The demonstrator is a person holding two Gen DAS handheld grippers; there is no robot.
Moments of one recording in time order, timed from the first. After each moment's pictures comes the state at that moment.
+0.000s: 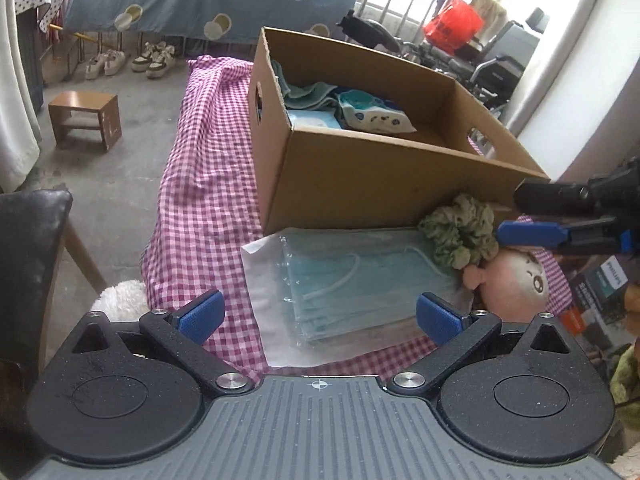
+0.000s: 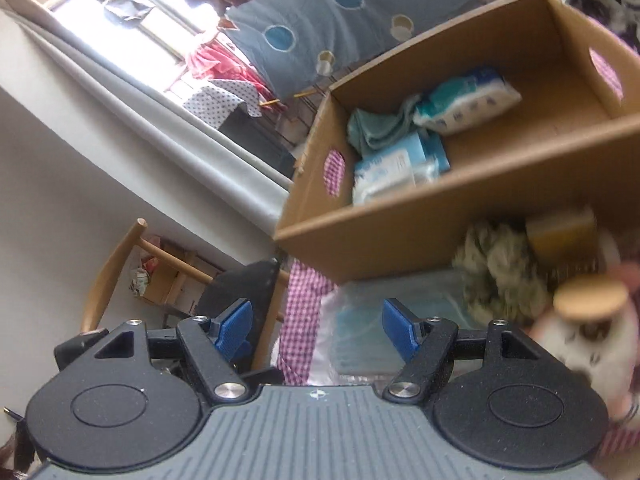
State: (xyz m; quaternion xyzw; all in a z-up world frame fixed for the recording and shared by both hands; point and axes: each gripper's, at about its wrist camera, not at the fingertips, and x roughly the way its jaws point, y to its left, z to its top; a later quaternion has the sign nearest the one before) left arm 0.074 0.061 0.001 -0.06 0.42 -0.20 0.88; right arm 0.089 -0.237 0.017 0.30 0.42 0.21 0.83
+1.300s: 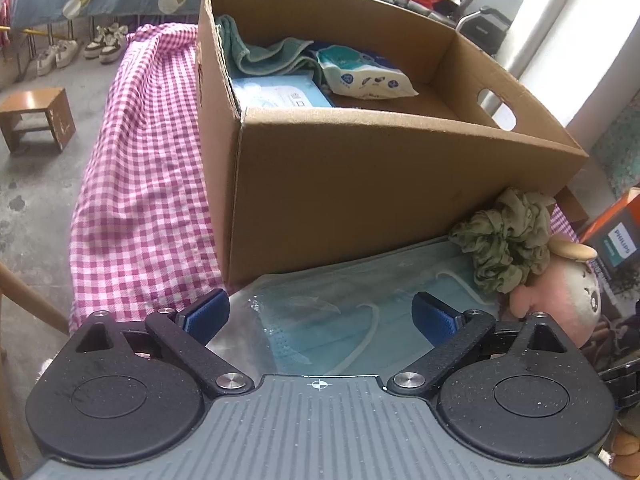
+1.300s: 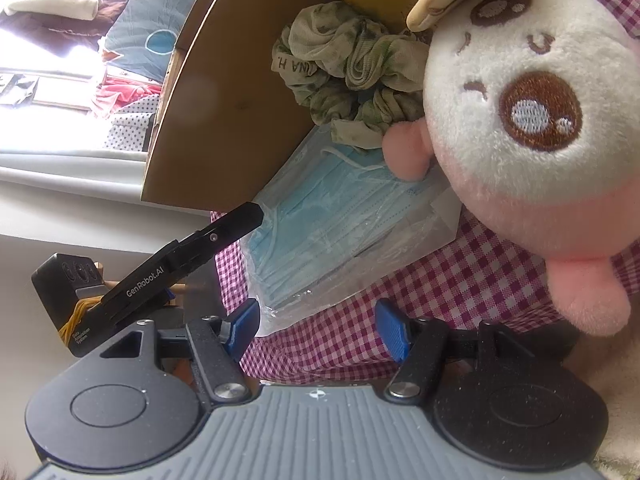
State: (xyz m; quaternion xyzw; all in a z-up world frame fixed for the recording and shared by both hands) left arm 0.158 0.027 -0.046 -0.03 0.46 -0.25 0.85; right arm 0.059 -0.240 -0.101 0.46 0.50 0.12 0.72
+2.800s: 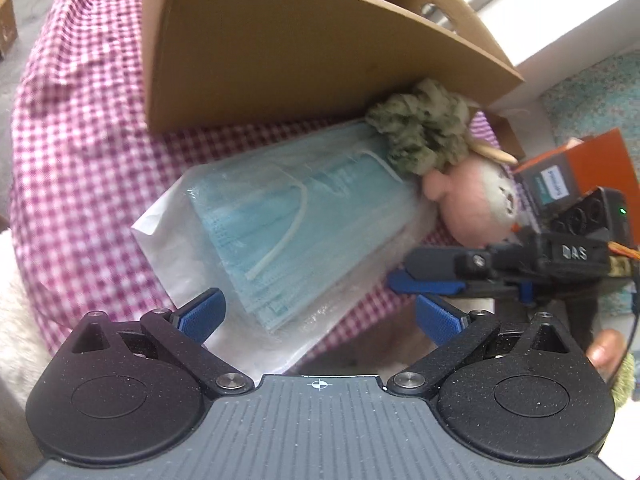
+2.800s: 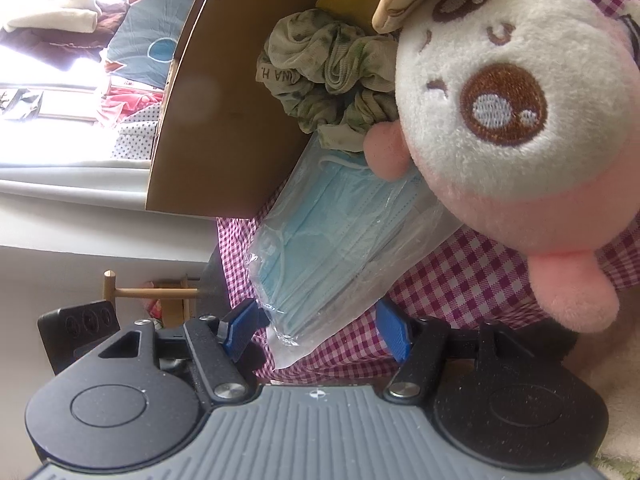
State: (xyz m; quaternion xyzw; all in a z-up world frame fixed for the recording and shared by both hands) left arm 0.100 0.043 -0.052 -0.07 0.59 -0.33 0.74; right arm 0.051 -0.259 -0.108 0.48 0.50 0.13 0.71
